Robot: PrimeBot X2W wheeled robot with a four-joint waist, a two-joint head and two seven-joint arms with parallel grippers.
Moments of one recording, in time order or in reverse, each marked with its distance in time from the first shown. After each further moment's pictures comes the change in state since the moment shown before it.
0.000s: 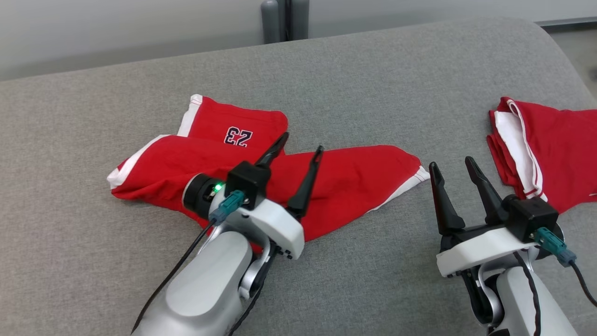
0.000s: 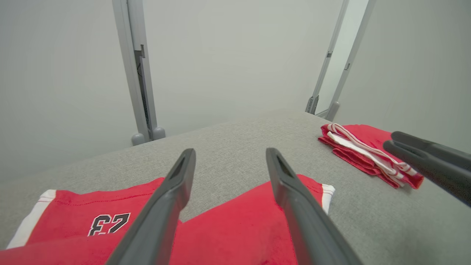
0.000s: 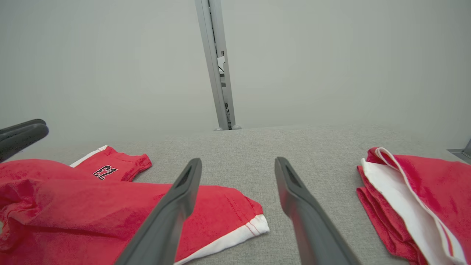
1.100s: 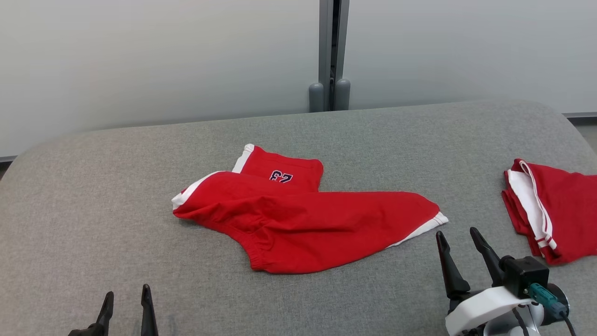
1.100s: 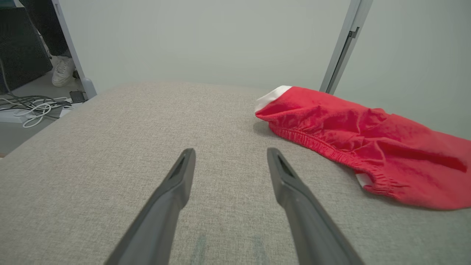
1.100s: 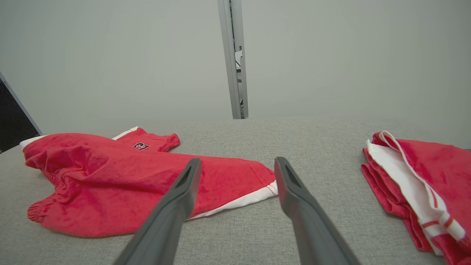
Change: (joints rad) left arm 0.731 0.001 0.796 -0.224 0.291 -0.046 0.000; right arm 0.179 0.000 -0.030 0.069 -0.048 0.000 0.000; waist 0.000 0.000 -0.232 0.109
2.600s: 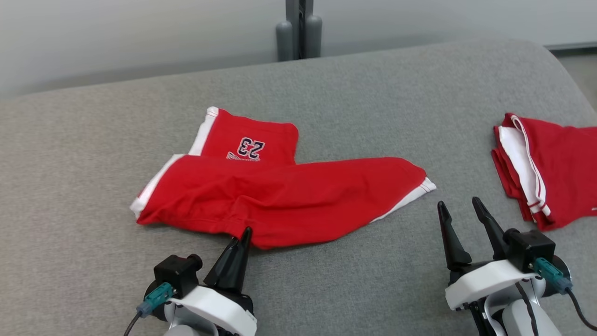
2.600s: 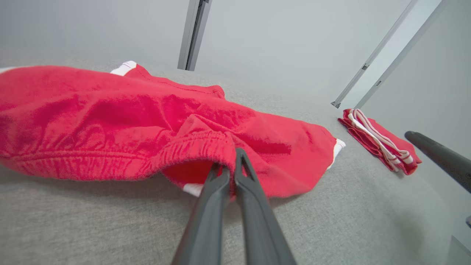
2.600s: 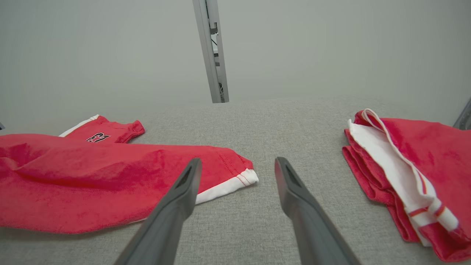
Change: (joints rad) left arm -0.281 -0.003 -0.406 0.117 -0.234 -0.173 0.000; right arm -0.086 0.000 -0.010 -0.012 0.002 0.000 0.000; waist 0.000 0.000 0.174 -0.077
